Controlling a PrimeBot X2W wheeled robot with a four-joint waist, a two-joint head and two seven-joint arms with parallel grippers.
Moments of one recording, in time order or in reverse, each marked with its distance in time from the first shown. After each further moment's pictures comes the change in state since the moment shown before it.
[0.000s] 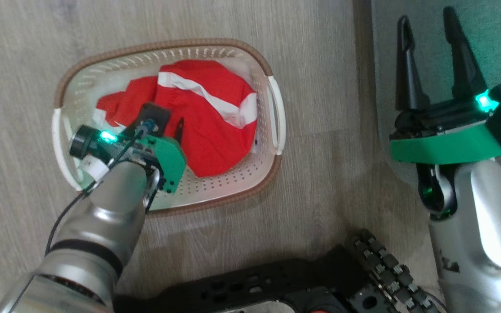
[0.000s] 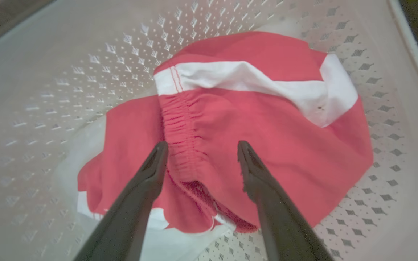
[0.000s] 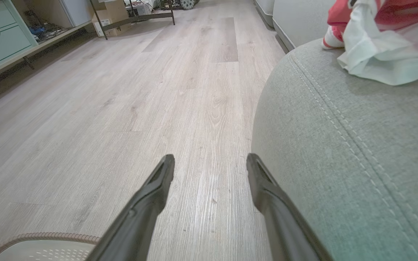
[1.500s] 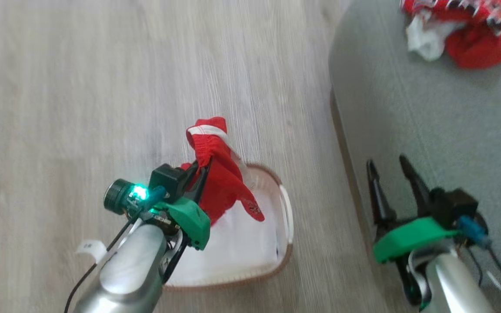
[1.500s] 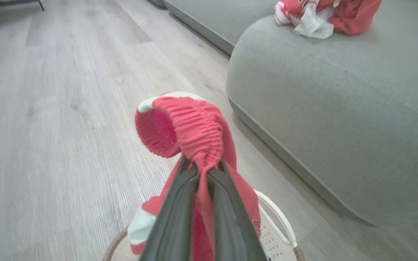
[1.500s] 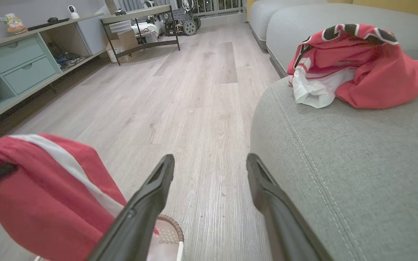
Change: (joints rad) left arm 0.396 0.061 0.037 -0.560 -0.078 -0.045 -0.029; right arm 0.270 0.000 0.005 0.259 -0.008 0.000 0.000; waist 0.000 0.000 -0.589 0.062
